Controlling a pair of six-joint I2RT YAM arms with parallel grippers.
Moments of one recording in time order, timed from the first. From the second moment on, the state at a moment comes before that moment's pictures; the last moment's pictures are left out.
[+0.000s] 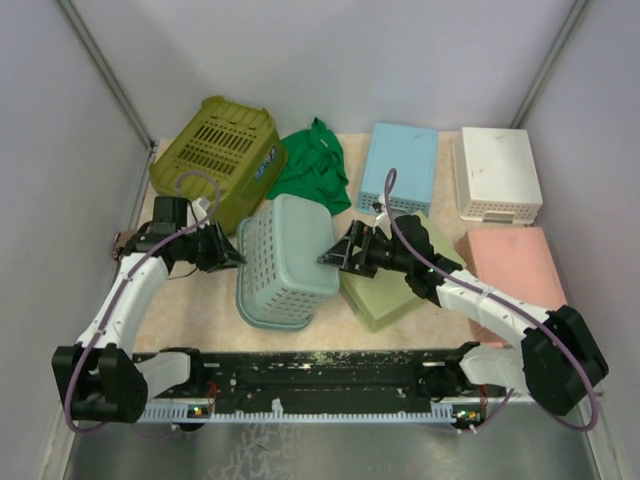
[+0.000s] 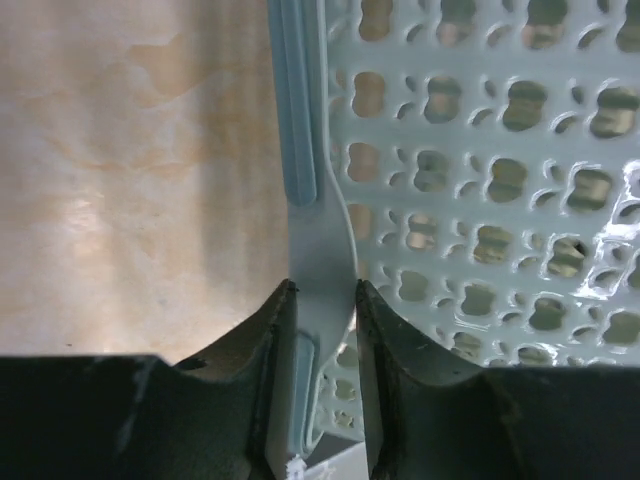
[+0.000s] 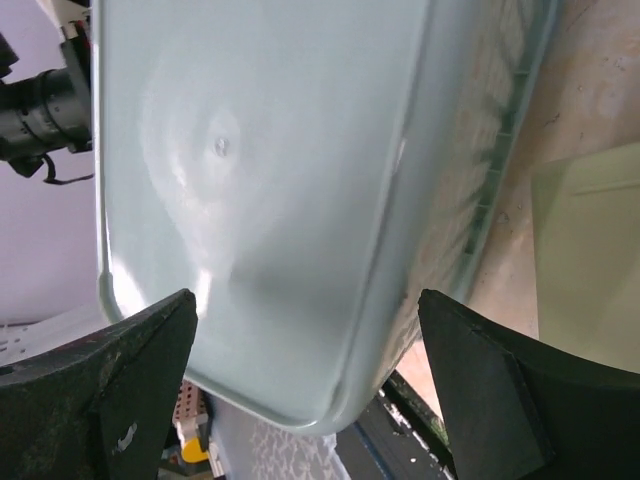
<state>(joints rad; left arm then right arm) -0.06 1.14 0.89 -0.72 0.46 -0.45 0.62 1.18 0.62 0.18 -0.46 0.95</state>
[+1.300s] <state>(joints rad) -0.05 0.76 1.03 -0.54 0.31 -0.37 0.62 0.69 0.97 -0.45 0.96 0.41</state>
